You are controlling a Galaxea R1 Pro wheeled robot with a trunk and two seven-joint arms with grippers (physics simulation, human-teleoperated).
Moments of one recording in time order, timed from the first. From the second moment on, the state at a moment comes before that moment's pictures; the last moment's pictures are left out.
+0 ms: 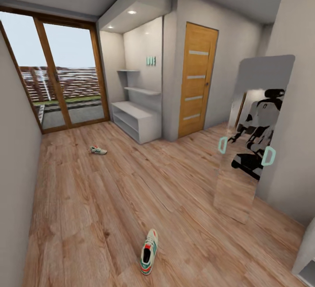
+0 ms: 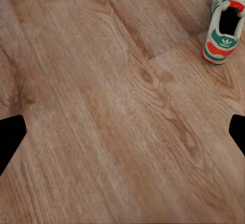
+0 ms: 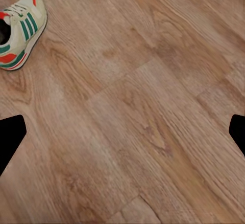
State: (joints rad) left arm -0.11 0.07 0.03 -0.26 0.10 -0.42 0.00; right arm -0.03 -0.03 0.00 -0.44 0.01 -0.37 0.00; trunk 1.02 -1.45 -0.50
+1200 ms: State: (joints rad) left arm -0.11 0.07 0.02 -0.25 0.09 -0.42 0.00; right arm -0.03 -0.03 0.00 -0.45 0.01 -0.38 0.00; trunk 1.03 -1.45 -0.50
